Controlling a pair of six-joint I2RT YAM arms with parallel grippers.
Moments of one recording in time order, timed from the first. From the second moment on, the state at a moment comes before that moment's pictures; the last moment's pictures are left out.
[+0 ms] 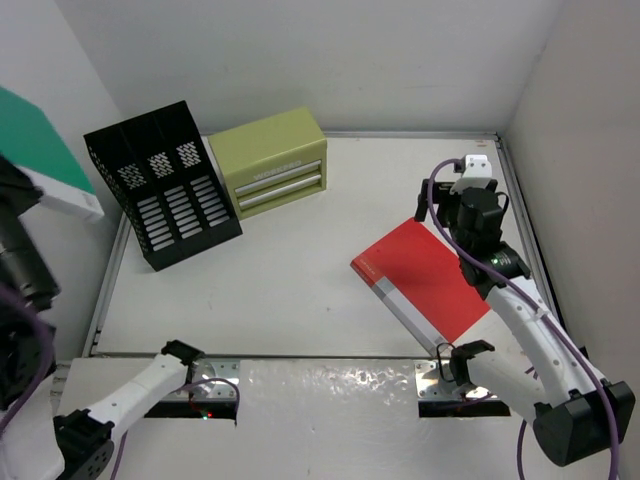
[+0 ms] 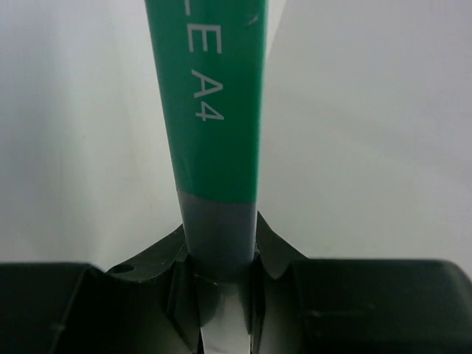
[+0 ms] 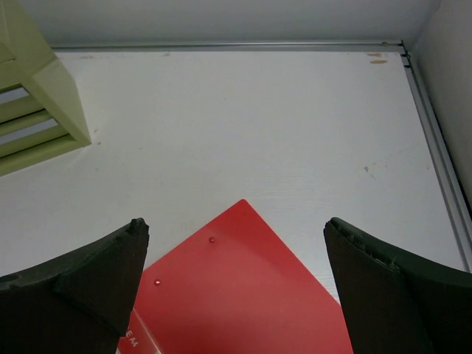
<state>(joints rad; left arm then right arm) -0.38 0.80 1.77 -0.36 -0.91 0.18 0.28 0.93 0.78 -0.12 0.30 0.09</state>
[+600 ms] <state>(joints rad) -0.25 1.07 1.54 -0.24 -0.85 0.38 0.28 0.92 0.70 -0.07 0.26 0.09</state>
